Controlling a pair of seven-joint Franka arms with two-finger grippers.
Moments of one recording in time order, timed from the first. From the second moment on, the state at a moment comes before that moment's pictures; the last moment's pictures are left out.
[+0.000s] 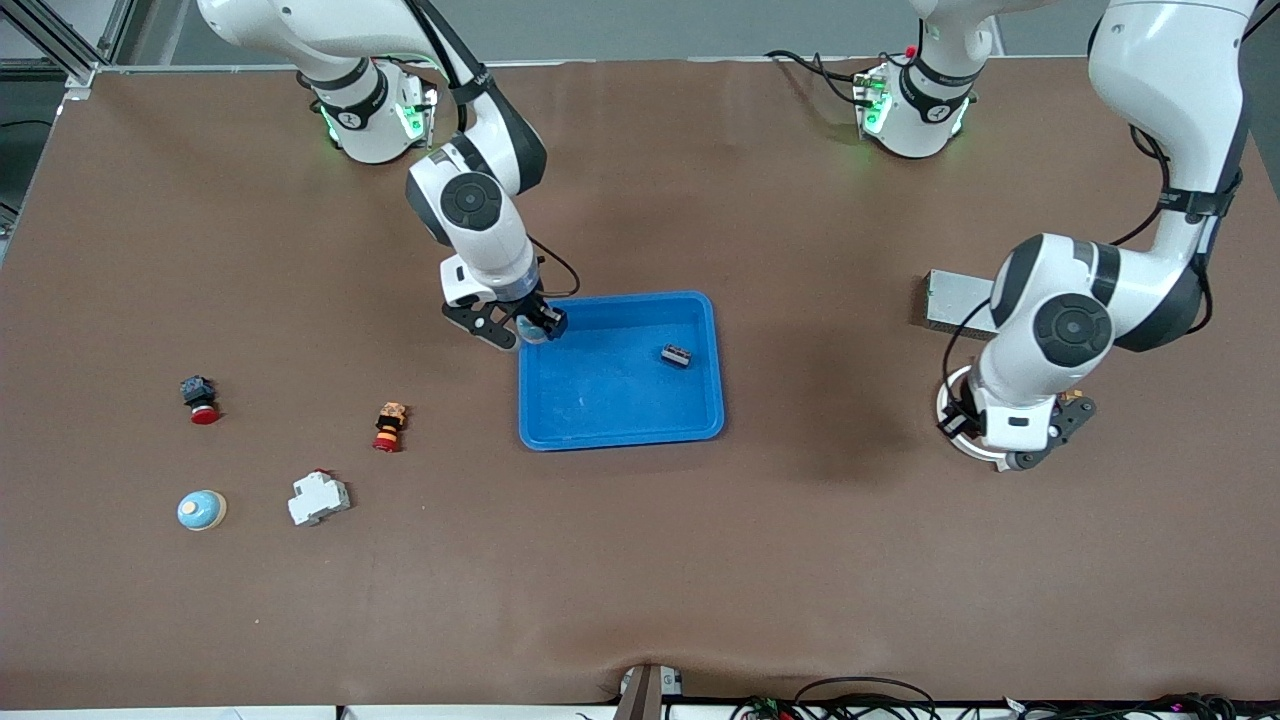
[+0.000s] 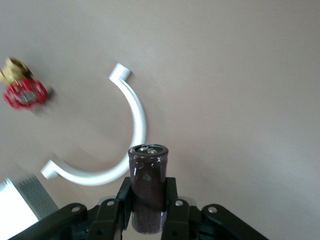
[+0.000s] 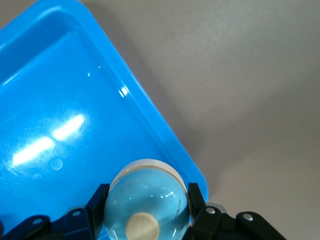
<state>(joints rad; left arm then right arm) 0.15 0.41 -0.39 -1.86 0.34 2.20 -1.12 0.66 0.33 0.01 -2.16 0.02 2.52 1.19</state>
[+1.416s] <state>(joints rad) -0.34 0.82 -0.42 -1.42 0.25 2.28 -2.12 0.73 0.58 -0.02 -1.98 -0.01 2.61 1.35</state>
